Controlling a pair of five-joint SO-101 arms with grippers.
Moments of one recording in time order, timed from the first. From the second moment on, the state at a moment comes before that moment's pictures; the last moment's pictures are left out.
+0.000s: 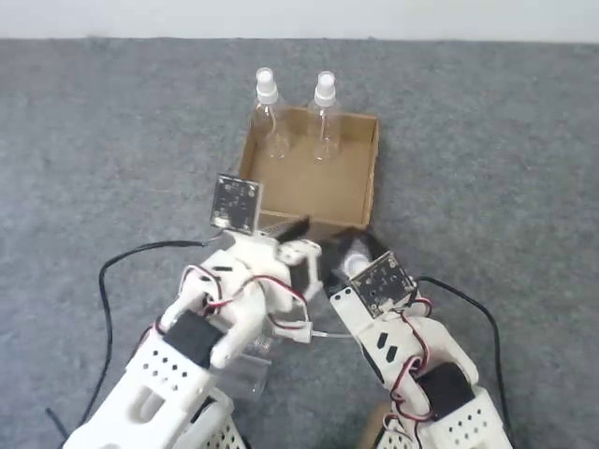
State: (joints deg) left arm 28.7 -63.2 69.8 37.5 27.5; right arm -33.0 -103.0 91.6 42.2 10.2
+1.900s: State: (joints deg) left arm -14.3 -63.2 86.5 16.1 17.7; right arm -24.3 -103.0 81.1 46.0 10.2
